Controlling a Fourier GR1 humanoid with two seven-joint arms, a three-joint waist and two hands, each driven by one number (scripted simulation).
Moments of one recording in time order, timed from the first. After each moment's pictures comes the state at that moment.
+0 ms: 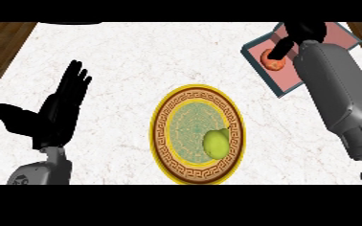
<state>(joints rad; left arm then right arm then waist) -0.12 0.10 0.08 -1.66 0.10 0.06 0.22 -1.00 -0.38 0.05 -0.60 0.97 -0.04 0.19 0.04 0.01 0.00</state>
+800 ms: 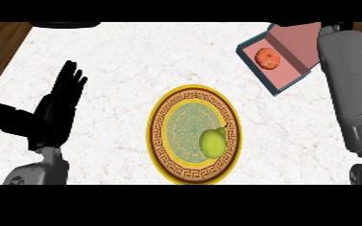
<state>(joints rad) -0.11 0.10 0.10 -1.67 0.11 0.08 0.23 -1.03 -0.33 -0.36 -0.67 0.50 -0.21 -0.12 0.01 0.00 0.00</state>
